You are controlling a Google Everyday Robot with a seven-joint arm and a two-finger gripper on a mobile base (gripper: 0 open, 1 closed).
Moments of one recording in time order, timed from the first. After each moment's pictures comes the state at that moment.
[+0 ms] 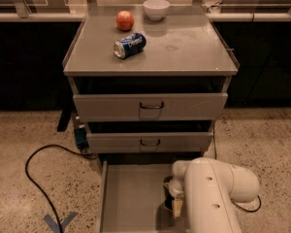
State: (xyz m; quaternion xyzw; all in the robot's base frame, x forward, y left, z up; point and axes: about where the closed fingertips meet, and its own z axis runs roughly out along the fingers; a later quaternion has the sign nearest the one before) arm 0.560 -0.141 0.098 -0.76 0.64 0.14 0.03
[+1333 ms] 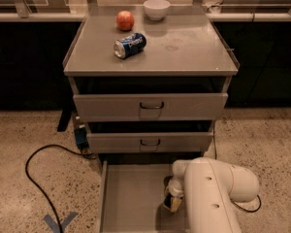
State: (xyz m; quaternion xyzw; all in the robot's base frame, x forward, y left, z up) arm 0.564 -0.142 0.099 -0.78 0.61 0.14 0.04
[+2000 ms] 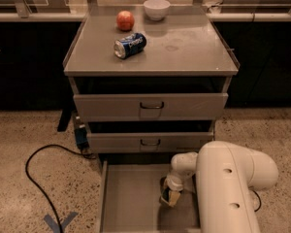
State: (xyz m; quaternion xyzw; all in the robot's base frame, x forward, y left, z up) arm 0.575 -0.125 0.183 -0.77 0.62 0.10 0.07
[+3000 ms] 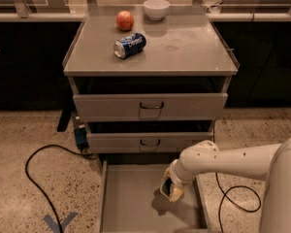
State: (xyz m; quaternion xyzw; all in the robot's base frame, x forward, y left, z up) arm 0.522 -0.101 0.411 -0.77 0.62 0.04 0.16
